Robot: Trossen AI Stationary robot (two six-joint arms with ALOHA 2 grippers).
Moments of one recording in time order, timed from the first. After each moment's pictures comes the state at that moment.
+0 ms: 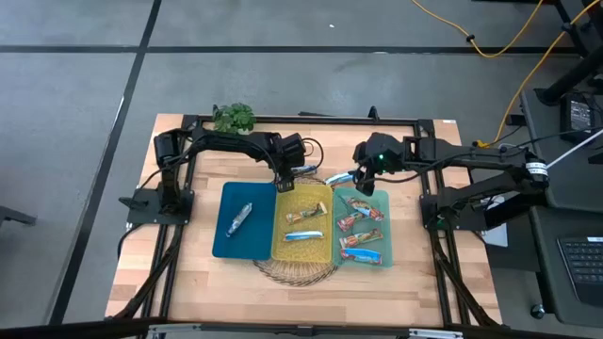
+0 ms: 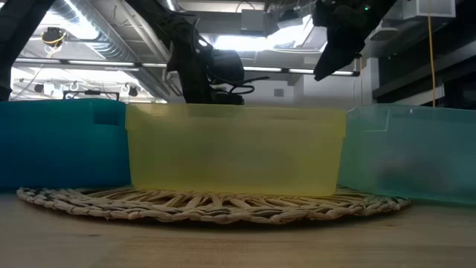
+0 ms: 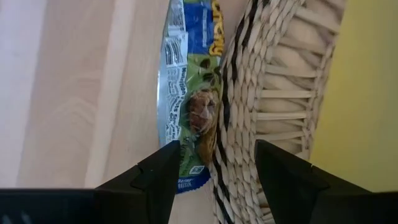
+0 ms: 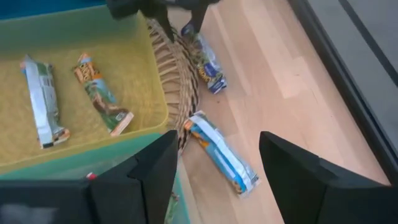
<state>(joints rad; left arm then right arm) 0.35 1.90 1.26 -0.57 0.03 0.14 -0.15 1.21 1.04 -0.69 0.16 0.08</state>
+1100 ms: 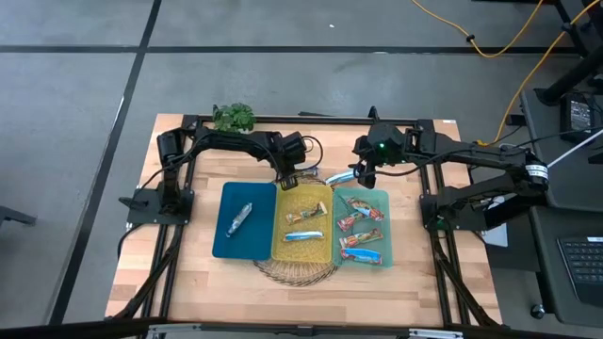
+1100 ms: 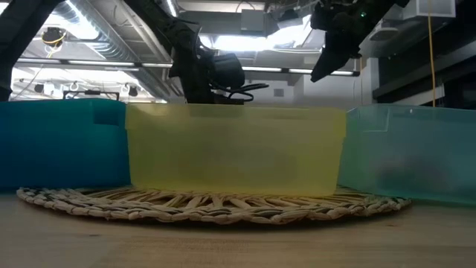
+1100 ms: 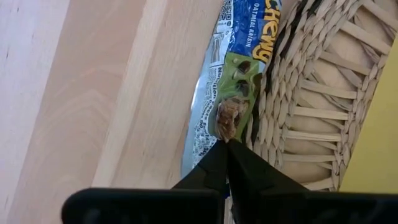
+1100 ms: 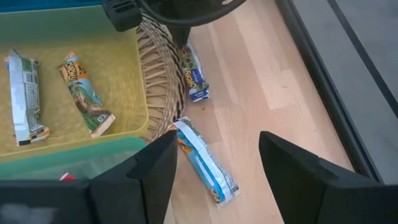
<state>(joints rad) 0.37 1.93 1.26 -0.53 0.02 0.05 -0.27 1.21 1.04 -0.65 0.08 -0.07</state>
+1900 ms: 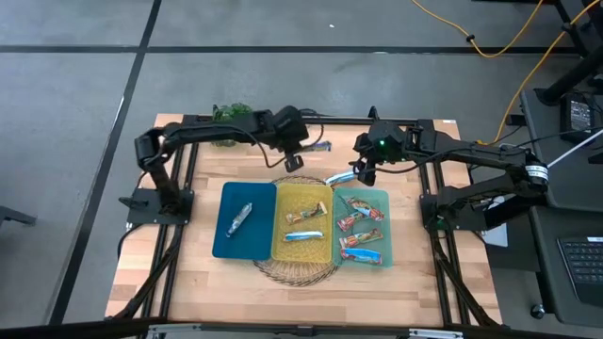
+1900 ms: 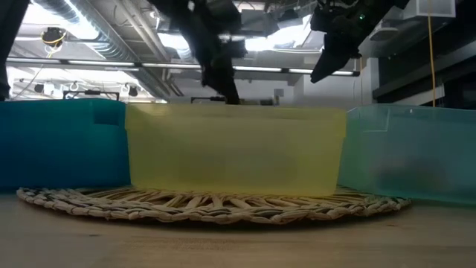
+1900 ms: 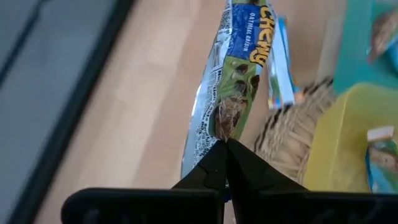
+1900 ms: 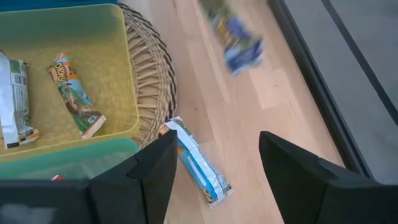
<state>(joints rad) 0.38 1.76 1.44 -0.61 -0.01 0.07 -0.29 1.21 1.04 -0.65 0.09 -0.09</state>
